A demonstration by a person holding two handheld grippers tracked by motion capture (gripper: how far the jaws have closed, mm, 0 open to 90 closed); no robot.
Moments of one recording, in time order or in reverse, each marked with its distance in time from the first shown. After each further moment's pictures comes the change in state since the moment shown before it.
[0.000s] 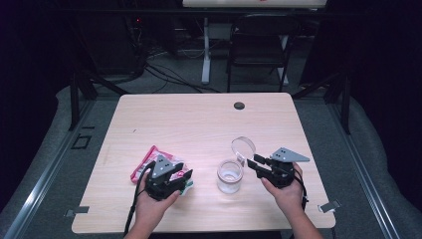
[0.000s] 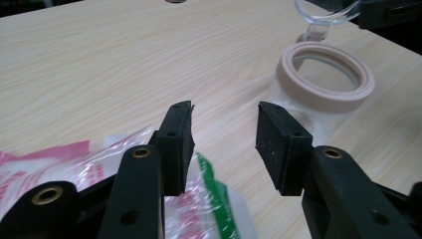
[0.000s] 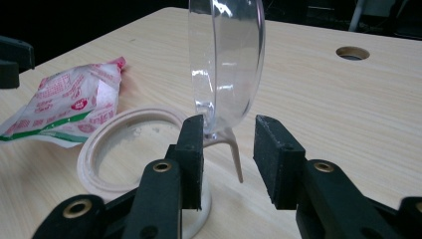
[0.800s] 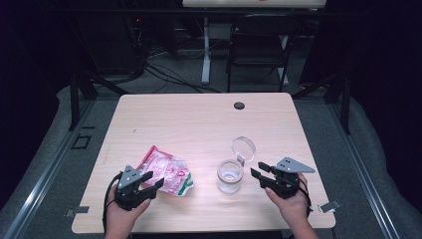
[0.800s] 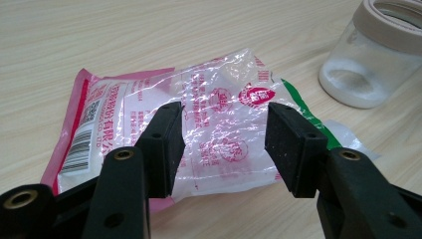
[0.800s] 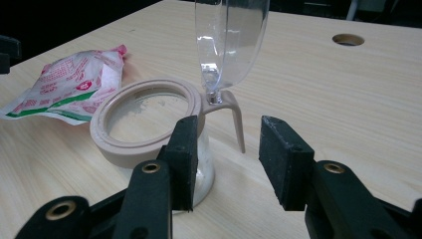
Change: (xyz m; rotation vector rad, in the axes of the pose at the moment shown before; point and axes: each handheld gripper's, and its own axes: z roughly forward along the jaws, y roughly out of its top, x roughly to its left) left arm 0.050 -0.052 -0.034 0.004 0.064 -0.071; right arm 0.006 -0.019 -0.016 0.005 -0.015 0.004
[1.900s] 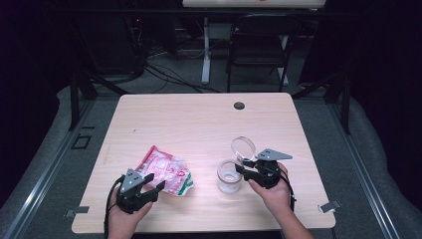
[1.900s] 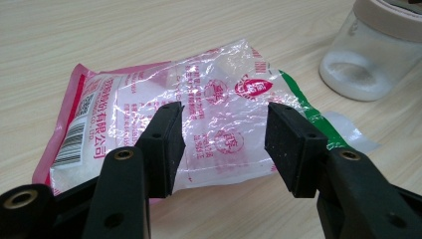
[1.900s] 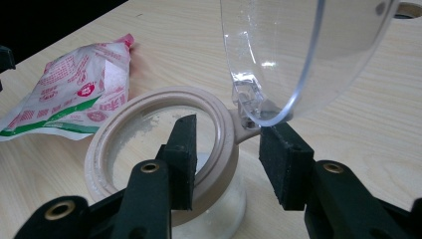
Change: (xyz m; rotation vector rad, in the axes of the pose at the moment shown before) left arm -0.007 -0.006 0.002 0.004 0.014 0.018; right arm 0.011 0.015 0.048 0.095 0.051 0.059
